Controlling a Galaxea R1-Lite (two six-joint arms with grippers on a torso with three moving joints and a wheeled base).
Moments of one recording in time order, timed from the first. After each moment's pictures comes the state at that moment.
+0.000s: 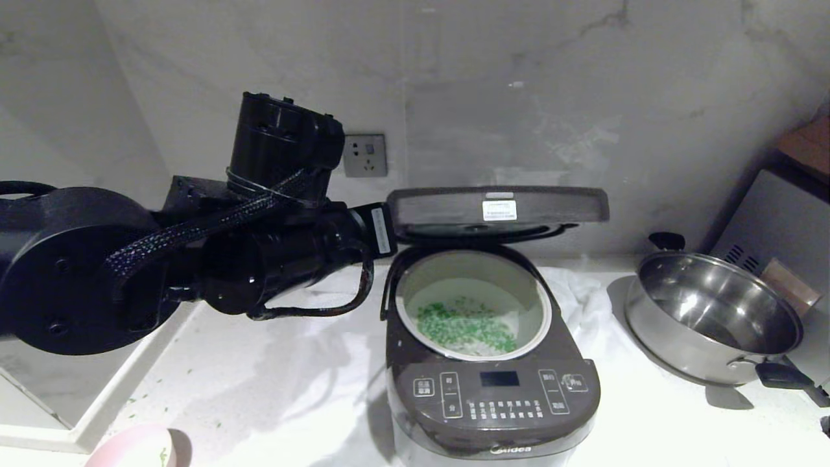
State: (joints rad) left arm -0.77 1.66 -1.23 -0.03 0.36 -0.49; right arm 0.00 0.00 0.00 0.00 0.00 0.01
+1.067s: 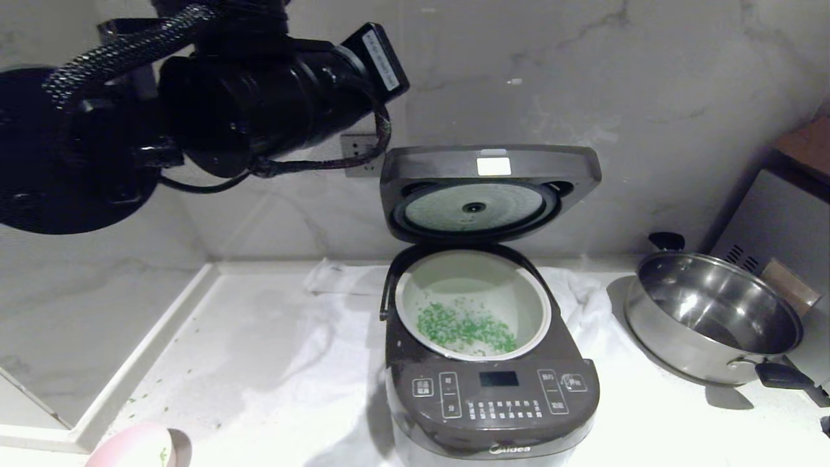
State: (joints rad) left arm -0.75 1.72 -1.58 -0.19 0.37 -0.50; right arm 0.00 0.00 -0.04 0.04 0.00 -0.05
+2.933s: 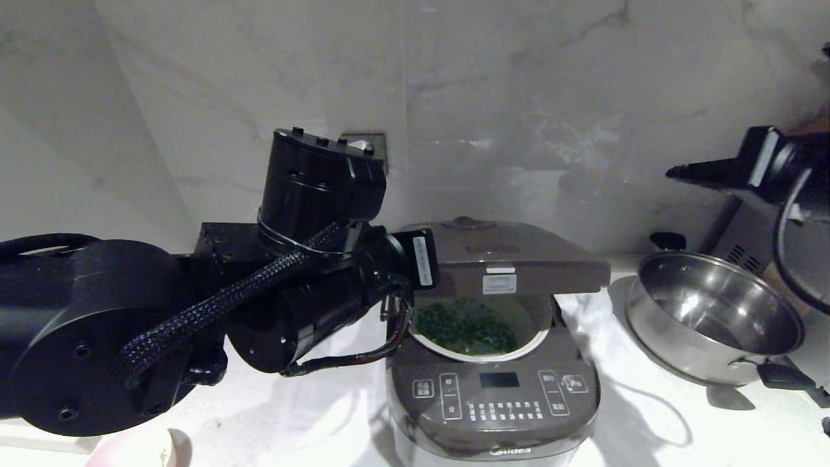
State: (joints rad) left arm -0.89 1.67 -1.14 -0.19 0.39 -0.50; right arm 0.16 1.36 -1.13 0.04 0.18 0.41
